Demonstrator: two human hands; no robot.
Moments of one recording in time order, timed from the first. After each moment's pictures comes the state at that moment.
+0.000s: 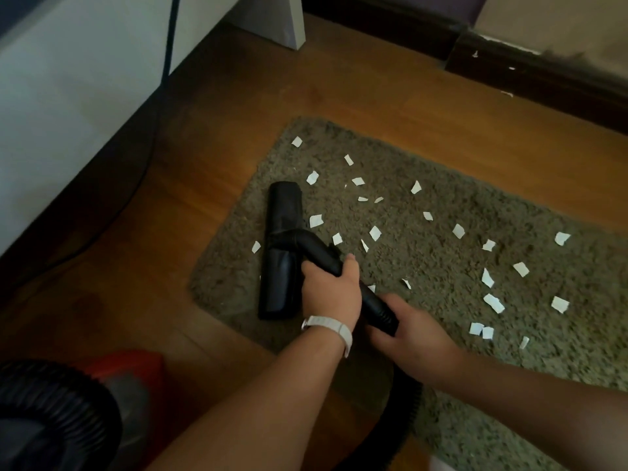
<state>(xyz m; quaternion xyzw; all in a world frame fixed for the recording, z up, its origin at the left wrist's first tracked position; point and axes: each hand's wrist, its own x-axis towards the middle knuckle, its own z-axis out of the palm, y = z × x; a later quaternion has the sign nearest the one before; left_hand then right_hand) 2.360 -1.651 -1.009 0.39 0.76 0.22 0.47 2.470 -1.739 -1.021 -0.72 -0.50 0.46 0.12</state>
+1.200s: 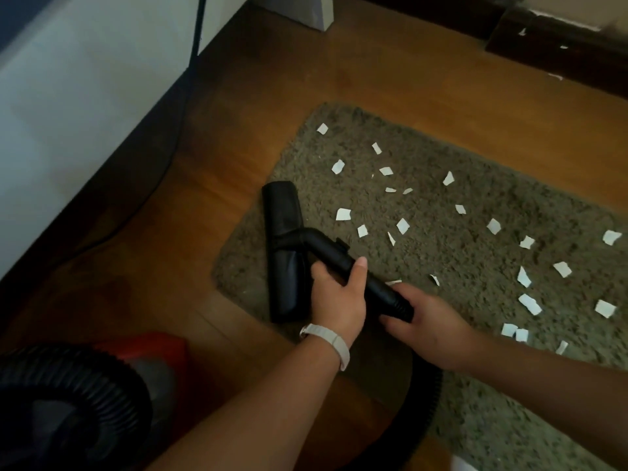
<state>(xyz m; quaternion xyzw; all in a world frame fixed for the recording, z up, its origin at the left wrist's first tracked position) 2.322 -1.661 -1.039 0.35 0.69 0.28 0.57 2.467 -1.719 -1.027 -0.68 -0.52 0.50 0.11</state>
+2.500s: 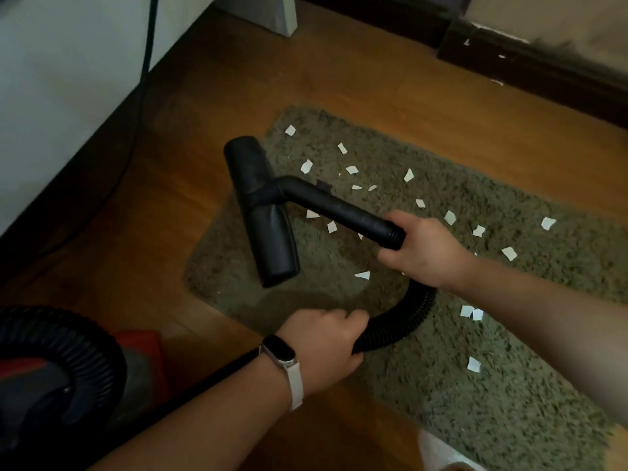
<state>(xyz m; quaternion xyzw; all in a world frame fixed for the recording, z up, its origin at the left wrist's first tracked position) 2.292 -1.690 -0.974 0.91 0.30 -0.12 0.26 2.509 -1.663 -0.975 -0.74 -0.56 0.35 0.14</state>
